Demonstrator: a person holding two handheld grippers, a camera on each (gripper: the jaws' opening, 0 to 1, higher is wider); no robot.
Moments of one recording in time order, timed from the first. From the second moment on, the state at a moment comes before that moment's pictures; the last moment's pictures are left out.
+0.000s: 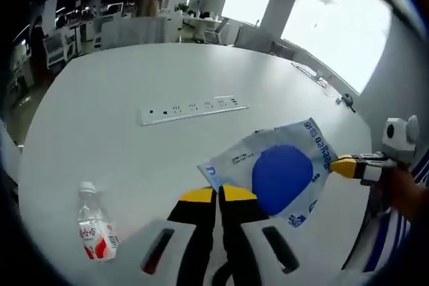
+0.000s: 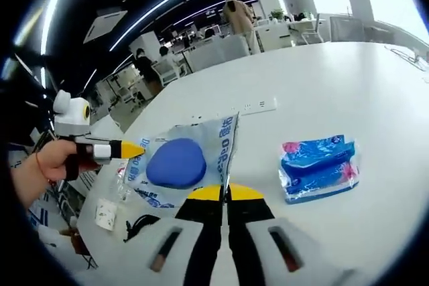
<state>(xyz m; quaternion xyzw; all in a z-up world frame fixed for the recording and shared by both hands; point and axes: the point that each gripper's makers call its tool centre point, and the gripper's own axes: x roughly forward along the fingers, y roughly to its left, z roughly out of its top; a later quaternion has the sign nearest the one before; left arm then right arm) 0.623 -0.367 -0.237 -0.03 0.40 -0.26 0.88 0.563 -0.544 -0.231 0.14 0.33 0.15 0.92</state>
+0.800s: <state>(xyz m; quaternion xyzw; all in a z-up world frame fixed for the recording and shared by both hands) 0.645 -0.389 -0.293 -0.04 0.43 -0.26 0.86 0.581 -0.564 -0.294 0.15 0.37 0.11 0.91</state>
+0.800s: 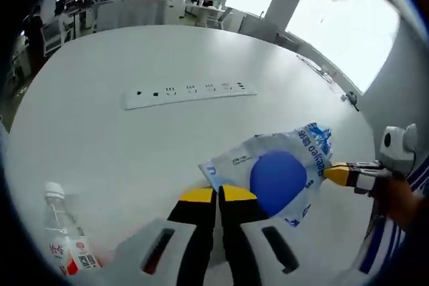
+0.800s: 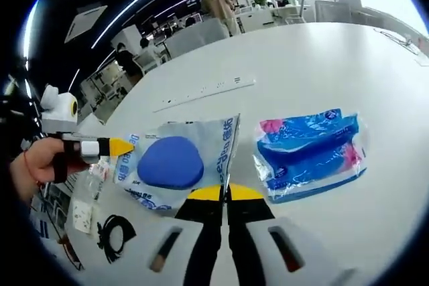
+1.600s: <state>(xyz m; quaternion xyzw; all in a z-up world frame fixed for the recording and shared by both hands) 0.650 -0.394 -0.313 -0.06 0.44 -0.26 0.86 0.589 -0.571 -0.310 0.17 0.38 0.09 0.91</state>
